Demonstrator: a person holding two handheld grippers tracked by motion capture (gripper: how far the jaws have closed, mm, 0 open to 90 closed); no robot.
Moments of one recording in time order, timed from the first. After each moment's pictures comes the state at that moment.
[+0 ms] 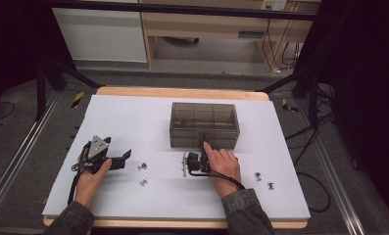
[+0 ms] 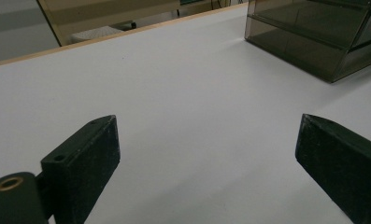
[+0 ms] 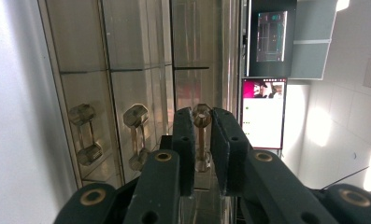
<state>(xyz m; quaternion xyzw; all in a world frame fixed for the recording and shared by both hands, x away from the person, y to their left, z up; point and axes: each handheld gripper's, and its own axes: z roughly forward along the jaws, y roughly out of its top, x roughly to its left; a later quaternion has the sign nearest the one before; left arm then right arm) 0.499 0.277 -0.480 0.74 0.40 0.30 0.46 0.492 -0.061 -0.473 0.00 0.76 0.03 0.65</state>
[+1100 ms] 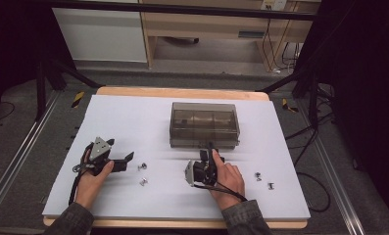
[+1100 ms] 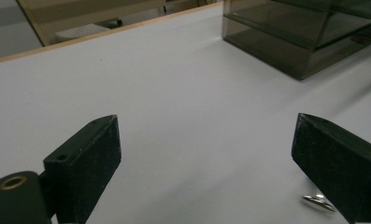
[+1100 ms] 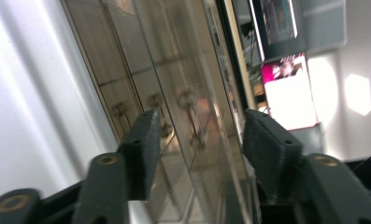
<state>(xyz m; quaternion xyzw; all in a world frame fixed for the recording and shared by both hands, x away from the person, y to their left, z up) 0.488 0.263 -0.472 0.76 0.38 0.27 0.46 0.446 -0.075 -0.459 0.12 0.77 0.13 0.61</state>
